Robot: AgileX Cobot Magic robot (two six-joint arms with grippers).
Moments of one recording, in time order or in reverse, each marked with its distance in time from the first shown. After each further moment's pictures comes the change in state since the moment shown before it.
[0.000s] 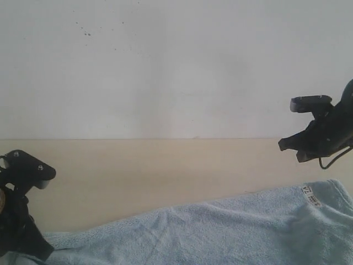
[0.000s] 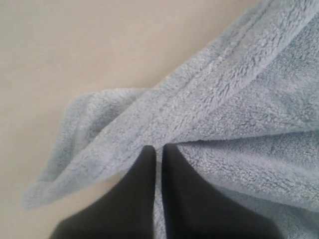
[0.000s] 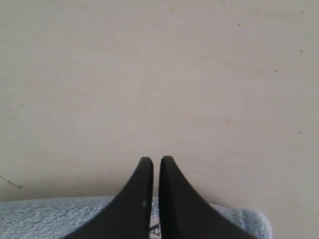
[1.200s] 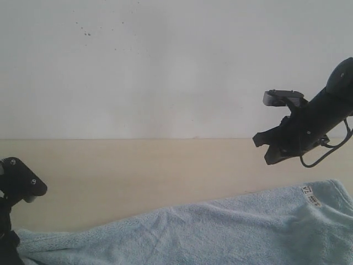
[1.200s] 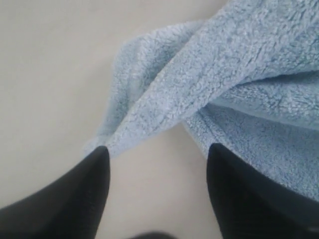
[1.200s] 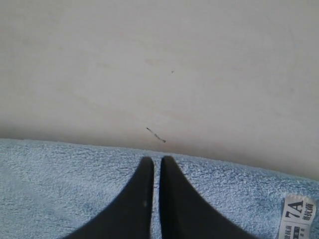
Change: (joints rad) left arm 0.000 0.049 -0.013 0.203 0.191 -0.017; right arm 0.089 -0.079 0.017 0.223 0.211 -0.160
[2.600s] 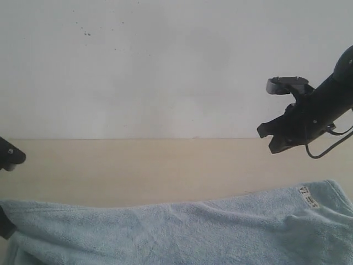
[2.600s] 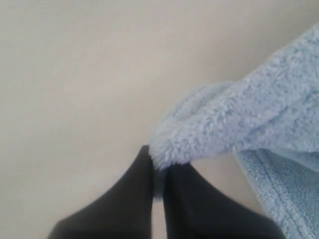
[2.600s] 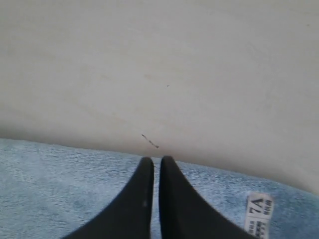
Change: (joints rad) left arm 0.117 -0.059 -0.033 0.076 -0.083 -0.093; right arm 0.001 -0.063 0.000 -0.048 -0.001 0.001
